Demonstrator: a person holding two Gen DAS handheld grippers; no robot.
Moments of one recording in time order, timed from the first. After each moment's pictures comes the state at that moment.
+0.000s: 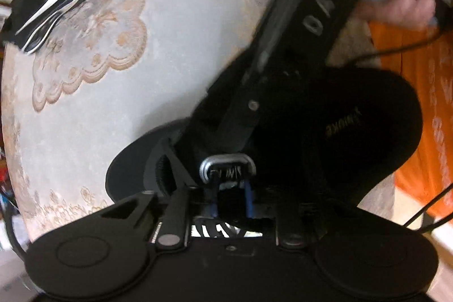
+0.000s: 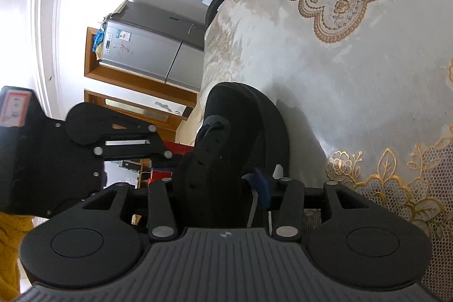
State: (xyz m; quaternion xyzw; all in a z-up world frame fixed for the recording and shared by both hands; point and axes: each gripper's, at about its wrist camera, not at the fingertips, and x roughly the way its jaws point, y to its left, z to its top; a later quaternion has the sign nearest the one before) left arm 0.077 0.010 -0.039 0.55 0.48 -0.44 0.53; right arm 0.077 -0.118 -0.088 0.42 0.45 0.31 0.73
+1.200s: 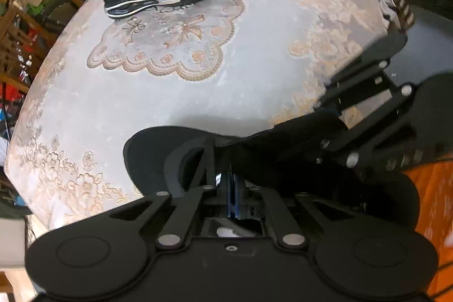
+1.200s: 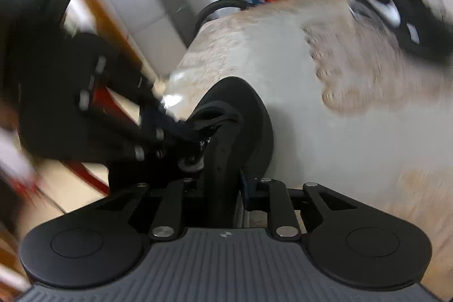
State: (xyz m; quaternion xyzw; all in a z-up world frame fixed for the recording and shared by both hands) left arm 0.088 0.047 -0.015 0.34 0.47 -0.36 0.73; right arm 0.050 -0.079 -0.050 0.19 0.41 0.27 0.85
